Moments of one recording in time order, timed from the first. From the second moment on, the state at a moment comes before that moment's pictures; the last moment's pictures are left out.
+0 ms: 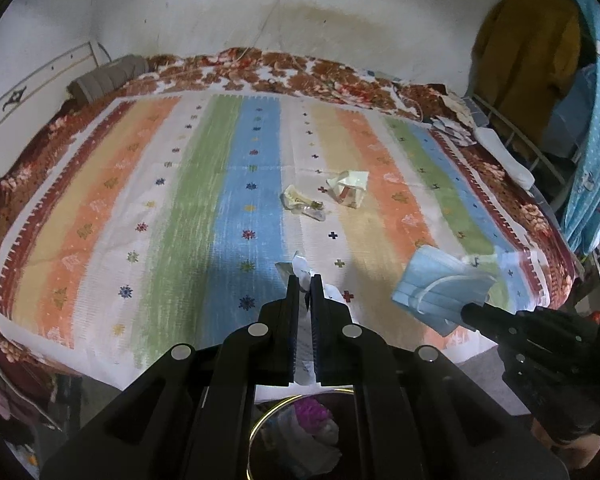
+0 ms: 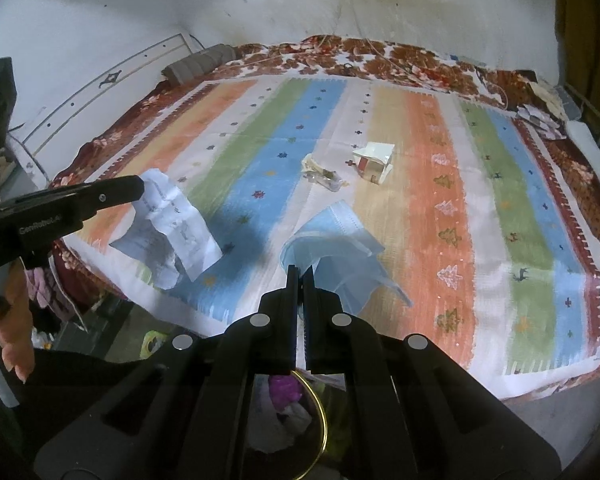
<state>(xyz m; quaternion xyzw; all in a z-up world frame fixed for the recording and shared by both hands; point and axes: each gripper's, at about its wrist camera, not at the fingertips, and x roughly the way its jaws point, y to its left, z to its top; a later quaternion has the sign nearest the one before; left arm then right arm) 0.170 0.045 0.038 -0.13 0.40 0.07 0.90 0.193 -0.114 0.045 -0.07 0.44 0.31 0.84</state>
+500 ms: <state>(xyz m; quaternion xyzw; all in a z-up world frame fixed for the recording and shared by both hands) 0.112 0.011 0.038 -0.07 0.38 0.08 0.92 0.130 -0.132 0.045 -0.07 0.42 0.33 0.84</state>
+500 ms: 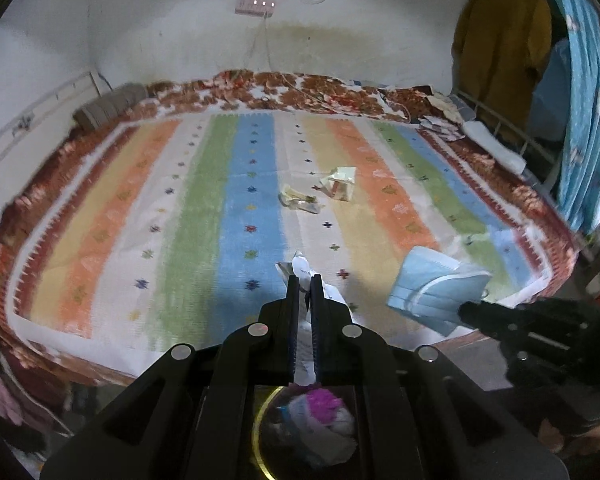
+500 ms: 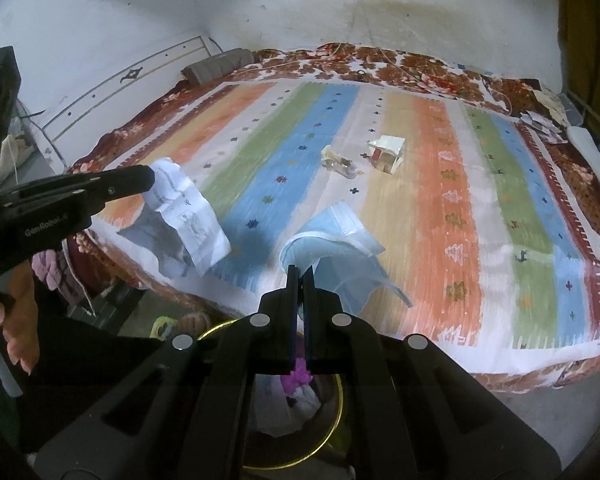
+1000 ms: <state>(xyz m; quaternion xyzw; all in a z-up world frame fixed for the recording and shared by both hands) 0.067 -0.019 0.005 -0.07 0.40 0.06 0.91 0.074 -0.136 0.018 -0.09 0.44 0.34 0.83</state>
